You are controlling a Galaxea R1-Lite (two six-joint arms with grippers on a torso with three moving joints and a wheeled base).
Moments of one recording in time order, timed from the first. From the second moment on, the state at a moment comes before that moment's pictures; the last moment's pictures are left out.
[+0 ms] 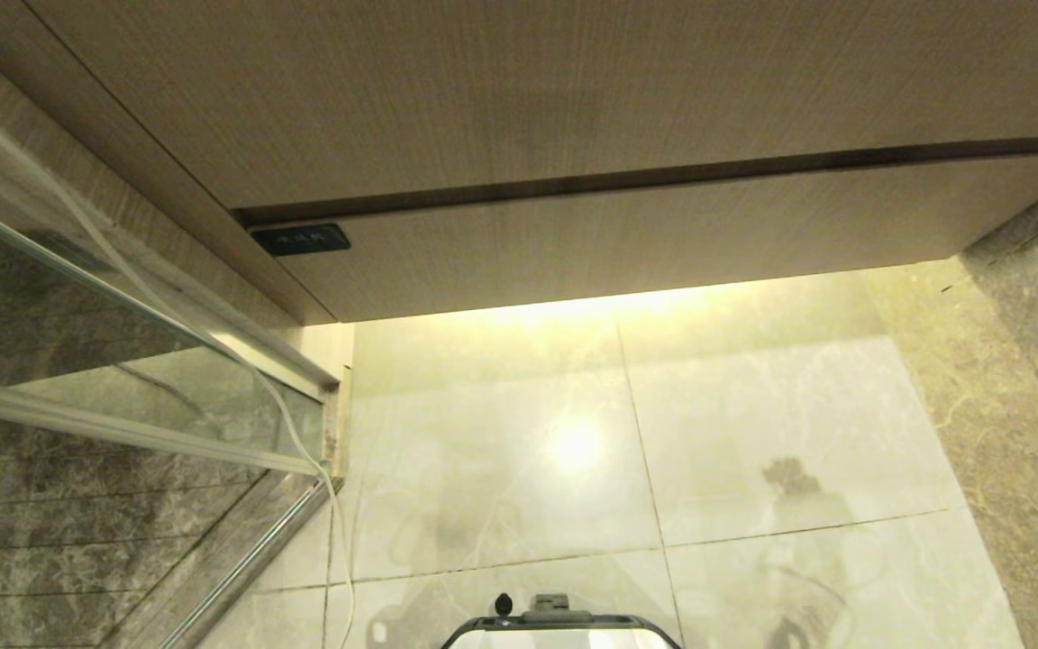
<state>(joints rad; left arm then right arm) 0.00 0.00 0.00 0.01 0.00 0.03 -0.38 1.41 -0.78 -0.23 0.12 -0.44</state>
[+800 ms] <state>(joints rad) 0.00 0.00 0.00 0.01 0.00 0.03 -0.11 0.70 -0.35 -0.10 0.04 -0.20</state>
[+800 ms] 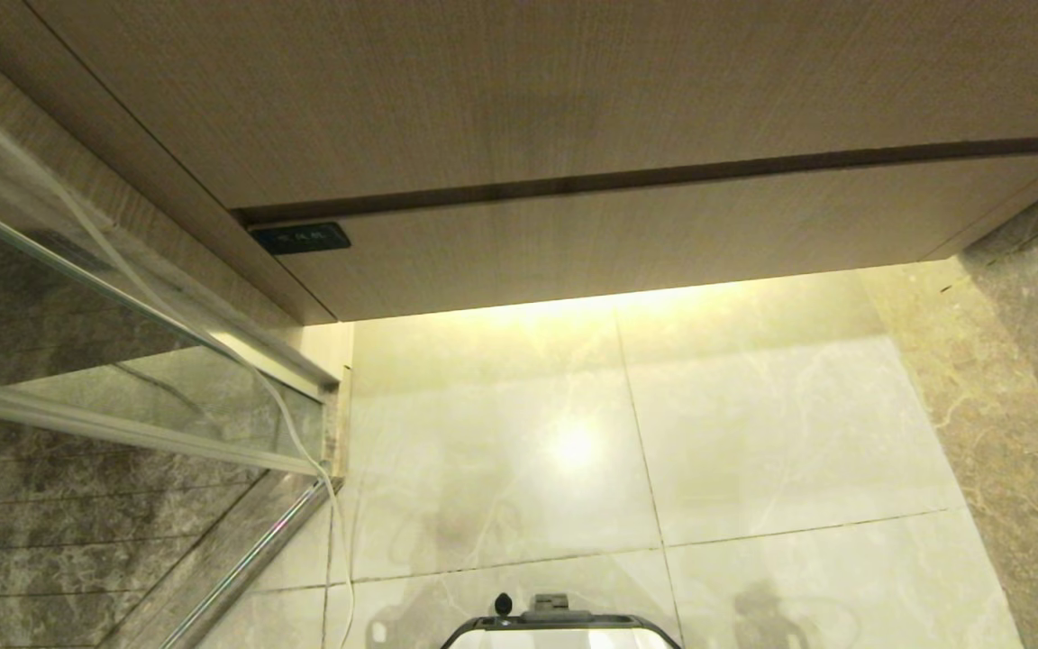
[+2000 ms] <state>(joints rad) 0.00 0.00 0.00 0.01 0.00 0.03 0.14 0.00 0.00 -0.11 0.02 -0.05</state>
